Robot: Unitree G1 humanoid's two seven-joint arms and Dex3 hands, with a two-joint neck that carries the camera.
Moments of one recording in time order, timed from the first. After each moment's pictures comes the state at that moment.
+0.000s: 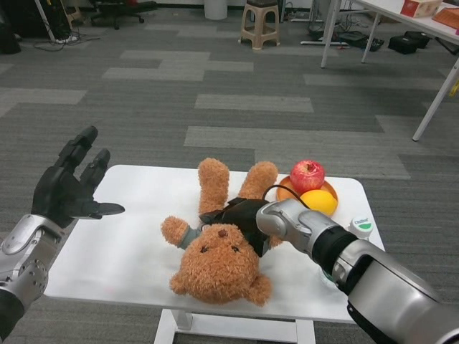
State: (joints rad) left arm -0.34 0.51 -0.21 0.63 -0.88 -0.46 -0.35; right arm -0.71 -0.25 0.73 0.83 -0.74 -0.30 0.30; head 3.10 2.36
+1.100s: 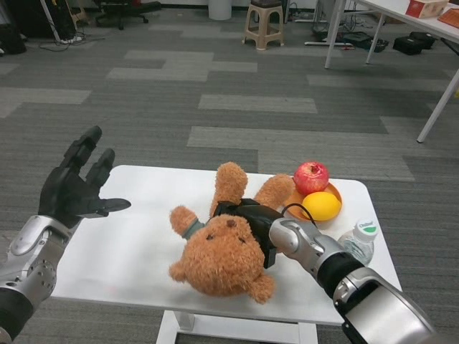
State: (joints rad) left arm -0.34 0.48 -0.21 0.63 -0.88 -0.48 -0.35; right arm -0.57 -0.18 0.43 0.90 -0.66 -0.39 0.13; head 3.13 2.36
